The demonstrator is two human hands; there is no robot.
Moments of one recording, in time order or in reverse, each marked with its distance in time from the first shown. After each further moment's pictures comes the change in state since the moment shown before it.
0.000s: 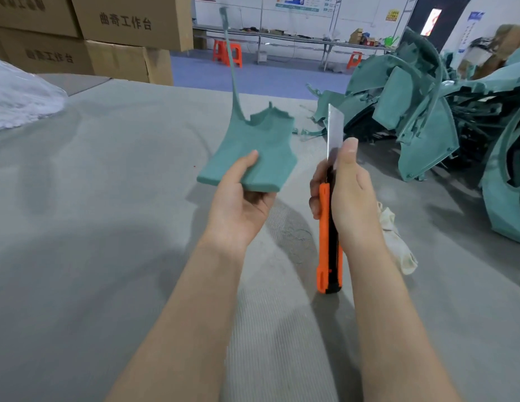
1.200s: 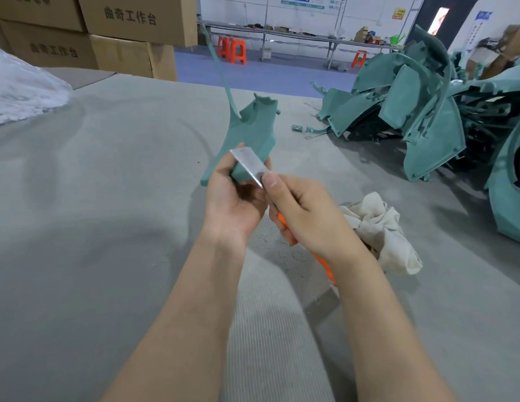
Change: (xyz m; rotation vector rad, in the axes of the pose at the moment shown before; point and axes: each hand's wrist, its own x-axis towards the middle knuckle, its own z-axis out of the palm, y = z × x) left_hand 0.002 0.011 0.000 -0.174 -0.056 -0.060; right_hand -0.015 0.011 0.022 -0.334 -0.511 -0.240
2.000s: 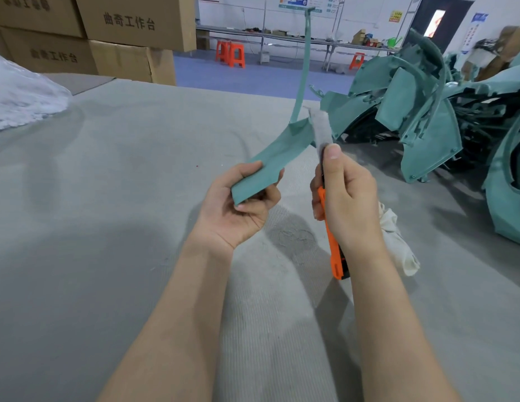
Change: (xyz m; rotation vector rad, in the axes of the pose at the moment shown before) left_hand -0.001 0.013 -0.017 0.201 -0.181 -0.369; right_hand -0.001 0.007 -0.026 0.049 0.491 -0.009
